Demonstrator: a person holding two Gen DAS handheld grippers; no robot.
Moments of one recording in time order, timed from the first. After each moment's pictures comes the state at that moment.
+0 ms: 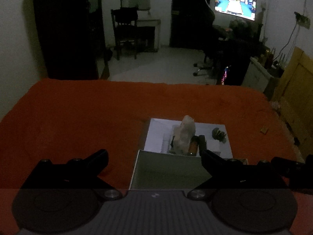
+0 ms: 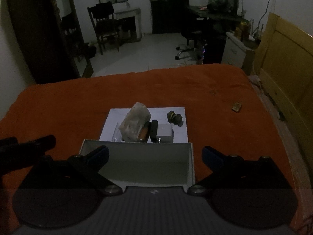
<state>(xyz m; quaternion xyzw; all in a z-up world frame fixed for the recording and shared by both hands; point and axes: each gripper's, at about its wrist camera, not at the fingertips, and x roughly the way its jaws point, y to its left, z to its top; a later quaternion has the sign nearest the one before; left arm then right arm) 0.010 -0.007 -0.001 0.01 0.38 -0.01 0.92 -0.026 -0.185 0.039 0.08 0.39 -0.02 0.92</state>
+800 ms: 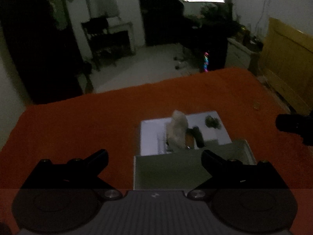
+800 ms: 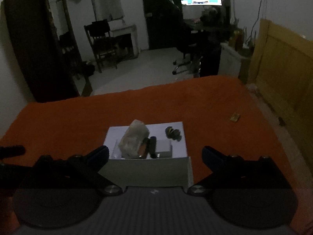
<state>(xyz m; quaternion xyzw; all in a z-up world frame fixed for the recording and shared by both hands) 0.033 -0.018 -0.012 0.09 0.31 -0.06 0.94 -0.030 -0.203 0.046 0.10 0.34 -0.03 0.94</state>
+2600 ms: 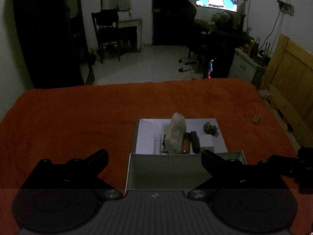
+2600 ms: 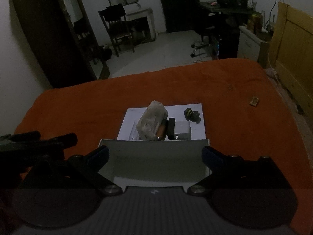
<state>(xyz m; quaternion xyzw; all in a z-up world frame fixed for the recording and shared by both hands) 0.043 -0.002 -0.012 0.05 0.38 -0.06 0.92 -0.020 -0.195 0.002 0.08 0.42 0.02 0.90</state>
